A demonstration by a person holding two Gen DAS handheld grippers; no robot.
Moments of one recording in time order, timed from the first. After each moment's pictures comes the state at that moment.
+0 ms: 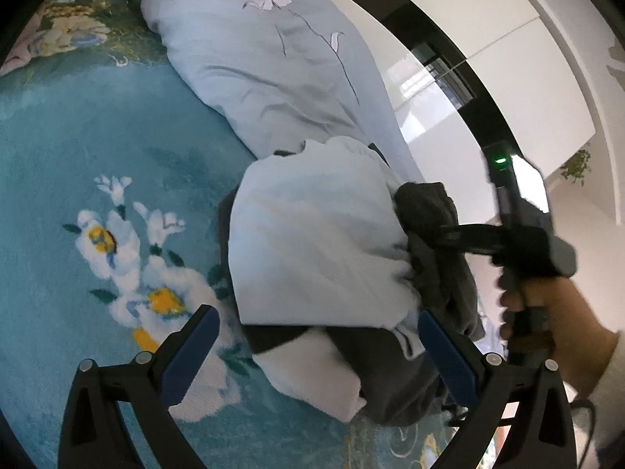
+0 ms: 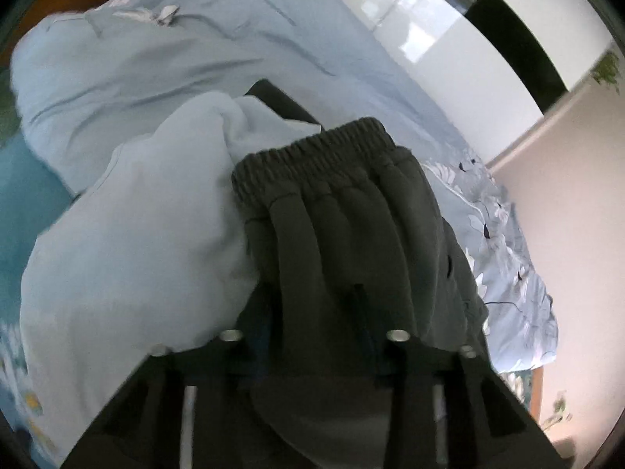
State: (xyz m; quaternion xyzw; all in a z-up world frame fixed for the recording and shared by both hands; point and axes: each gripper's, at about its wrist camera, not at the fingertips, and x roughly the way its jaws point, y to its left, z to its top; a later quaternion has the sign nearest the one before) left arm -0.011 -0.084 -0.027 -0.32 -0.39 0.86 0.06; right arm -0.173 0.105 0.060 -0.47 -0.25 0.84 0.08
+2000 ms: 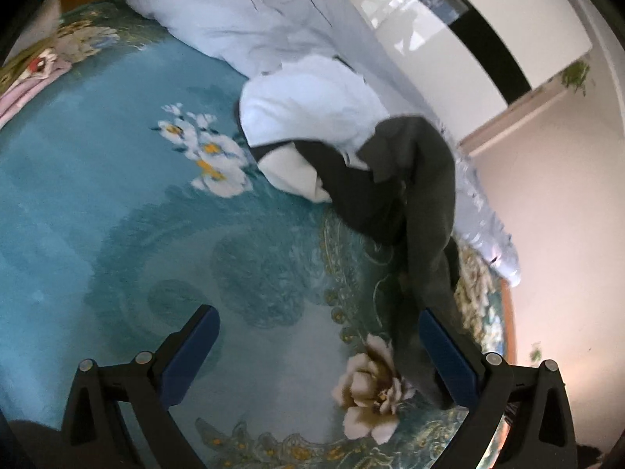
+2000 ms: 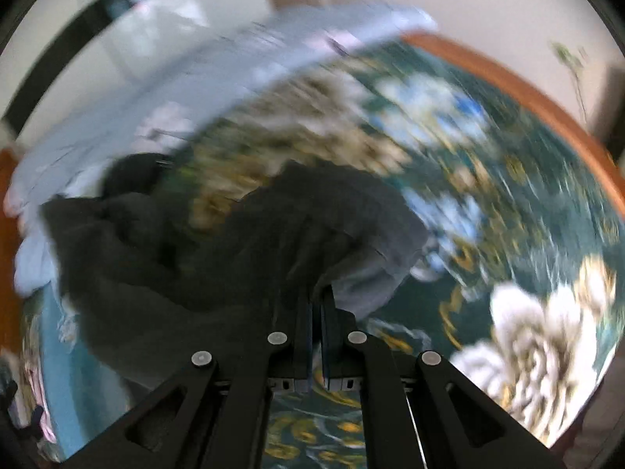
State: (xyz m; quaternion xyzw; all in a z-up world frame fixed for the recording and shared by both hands) left arm 0.161 -0.018 0.053 -0.48 -0.29 0.82 0.08; right arm 0.322 0.482 0.046 -0.46 0.29 0.81 0.24
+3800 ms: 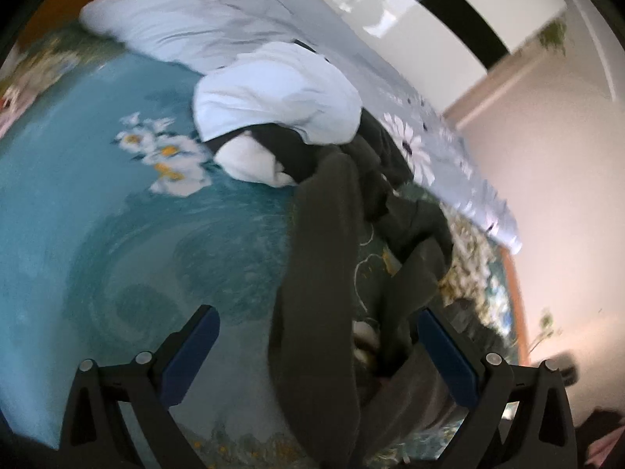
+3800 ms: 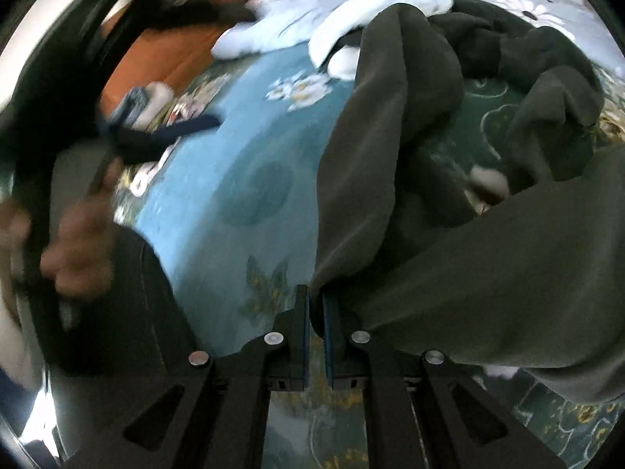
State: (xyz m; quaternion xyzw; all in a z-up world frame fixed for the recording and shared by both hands) left arm 0.148 0.032 0.061 -0.49 -0.23 0.84 0.11; right arm 0.292 0.163 0.005 -0.54 0.10 0.80 -0.25
